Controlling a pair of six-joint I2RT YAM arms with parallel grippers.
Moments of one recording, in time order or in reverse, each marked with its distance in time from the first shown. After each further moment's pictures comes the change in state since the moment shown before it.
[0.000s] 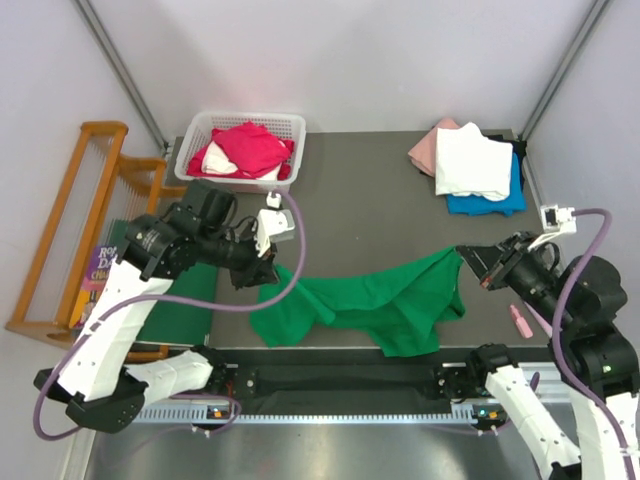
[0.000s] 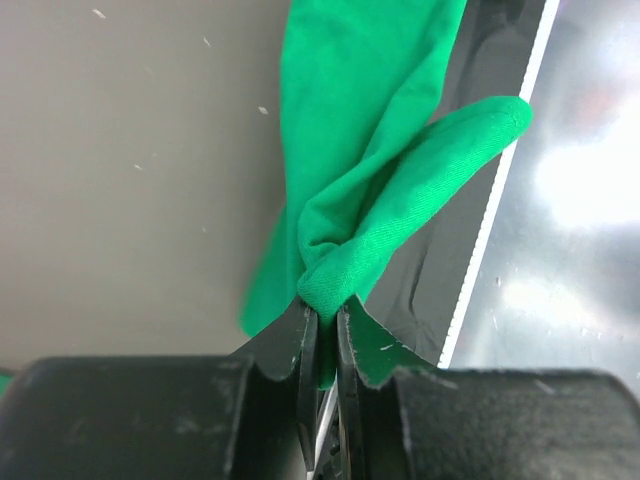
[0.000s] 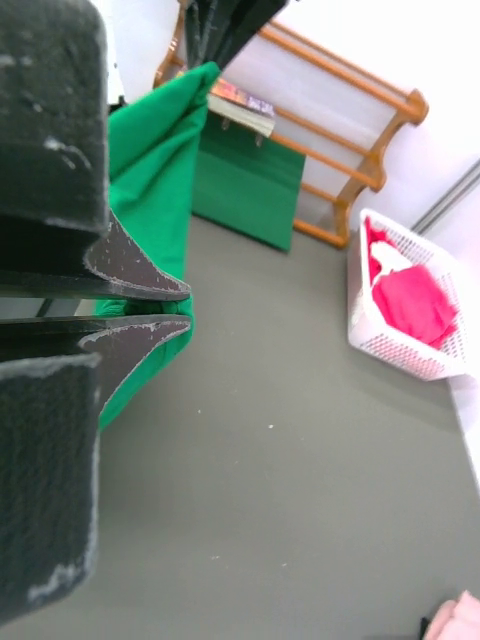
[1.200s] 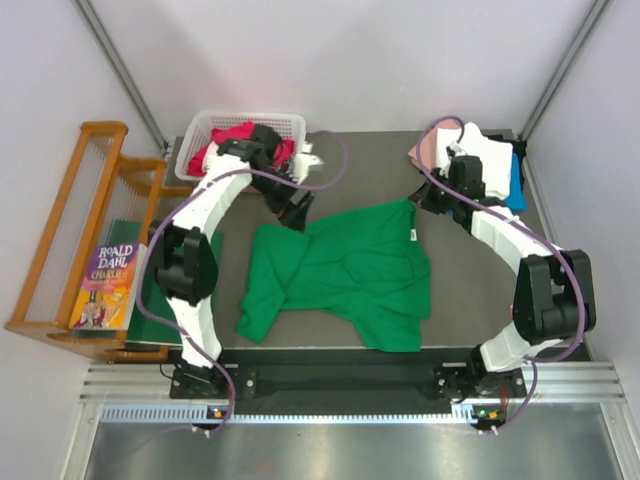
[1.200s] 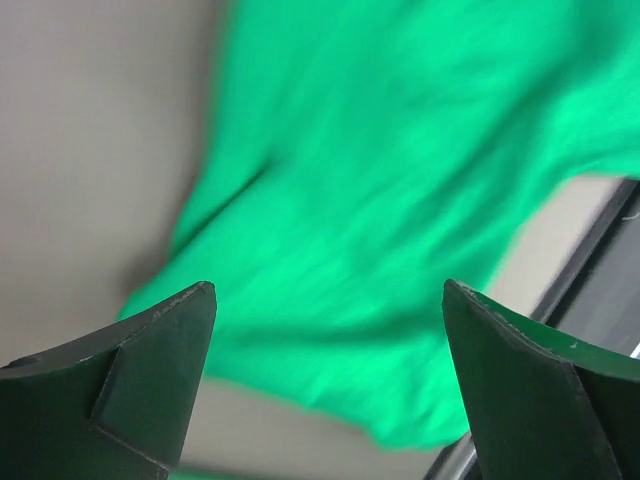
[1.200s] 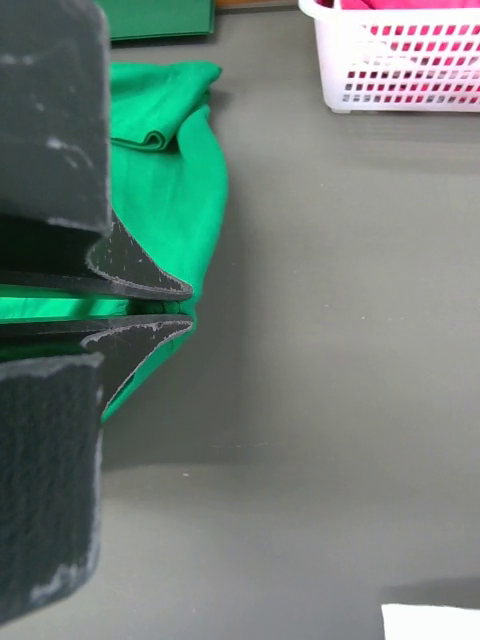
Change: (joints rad) left arm 0.314 0.881 0.283 0.169 -0.034 0.155; right arm -0.051 1.096 -0.053 0.691 0.072 -0.012
